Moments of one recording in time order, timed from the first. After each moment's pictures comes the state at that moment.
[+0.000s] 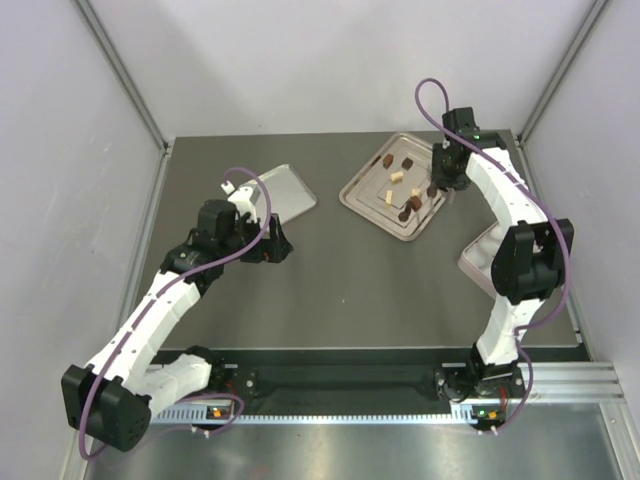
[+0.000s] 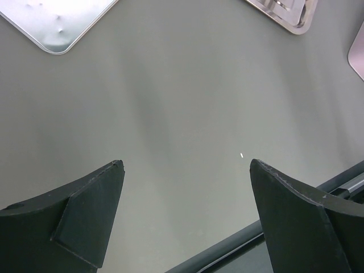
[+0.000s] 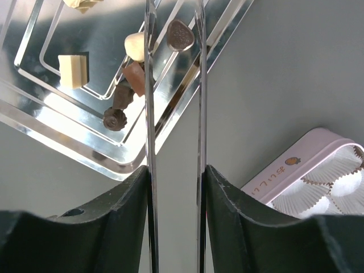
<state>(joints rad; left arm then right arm) -0.36 1.02 0.88 -0.49 0.21 -0.34 0.16 1.86 1.75 -0.90 0.16 0.21</state>
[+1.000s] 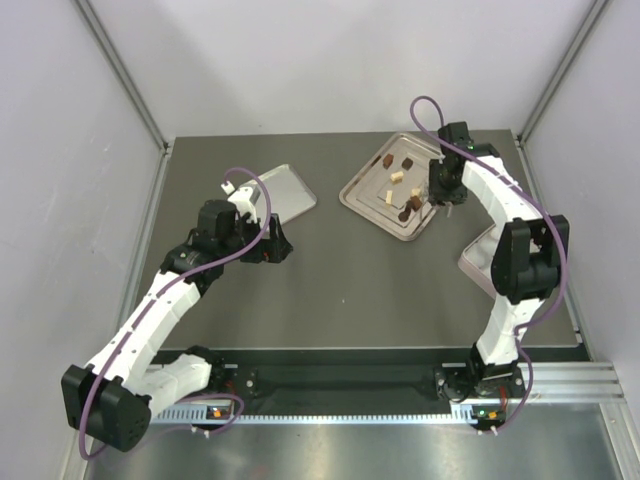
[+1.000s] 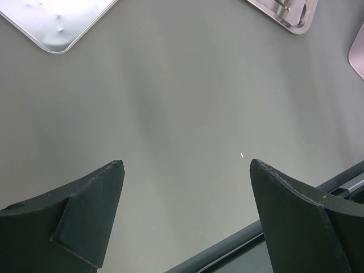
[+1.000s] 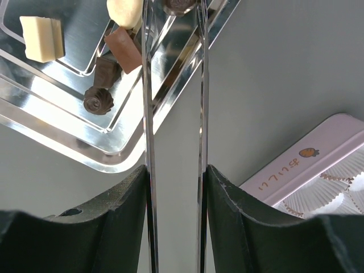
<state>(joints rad) -0.36 1.02 0.88 -0.49 0.21 -0.34 0.16 1.87 1.63 -0.87 0.15 0.20</state>
